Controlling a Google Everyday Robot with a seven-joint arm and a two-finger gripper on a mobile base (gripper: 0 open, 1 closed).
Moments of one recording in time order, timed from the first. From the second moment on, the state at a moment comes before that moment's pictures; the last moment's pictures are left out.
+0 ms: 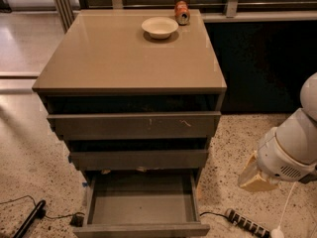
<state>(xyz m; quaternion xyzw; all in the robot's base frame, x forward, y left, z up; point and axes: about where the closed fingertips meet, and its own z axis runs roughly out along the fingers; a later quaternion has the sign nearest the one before) 0.360 -0.207 0.760 -0.59 0.79 0.12 0.09</state>
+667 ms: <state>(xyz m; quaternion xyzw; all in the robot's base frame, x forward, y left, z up) 0.343 -0.196 0.713 -0.58 0.79 0.16 0.07</state>
